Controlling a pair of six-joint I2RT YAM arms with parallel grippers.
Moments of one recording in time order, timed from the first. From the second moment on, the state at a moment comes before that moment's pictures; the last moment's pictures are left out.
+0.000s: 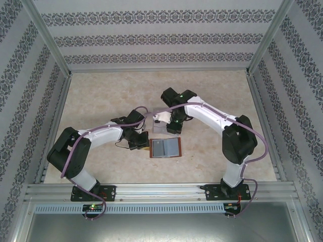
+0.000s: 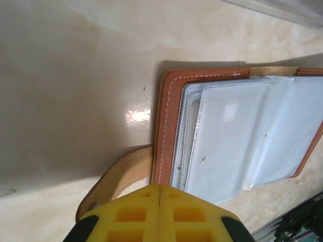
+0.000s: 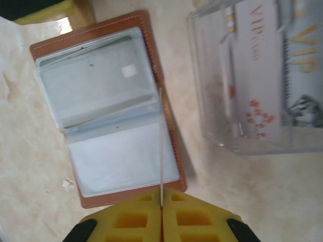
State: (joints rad) left arm -0.55 1.60 0.87 -0.52 0.43 -0.77; right arm 0.64 1.84 1.54 -1.15 -0.19 -0.64
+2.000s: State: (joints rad) left arm -0.51 1.60 0.86 -0.52 0.43 -0.77; right arm 0.57 2.40 2.31 -1.49 -0.17 -0.89
